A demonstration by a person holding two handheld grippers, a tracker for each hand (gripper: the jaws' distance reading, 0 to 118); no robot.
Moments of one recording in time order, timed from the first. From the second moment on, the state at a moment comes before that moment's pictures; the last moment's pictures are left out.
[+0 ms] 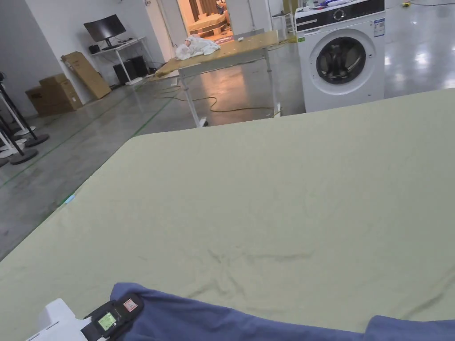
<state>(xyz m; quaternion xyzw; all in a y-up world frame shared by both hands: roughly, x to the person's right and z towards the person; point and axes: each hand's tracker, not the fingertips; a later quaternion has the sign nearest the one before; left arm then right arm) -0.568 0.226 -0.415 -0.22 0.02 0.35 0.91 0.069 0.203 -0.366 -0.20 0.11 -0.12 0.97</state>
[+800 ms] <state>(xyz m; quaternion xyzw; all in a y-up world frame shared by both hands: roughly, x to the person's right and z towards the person) -0.362 0.173 -0.491 -0.32 -0.15 0.26 0.90 0.104 0.199 -0.342 -0.18 0.10 -0.20 0.96</state>
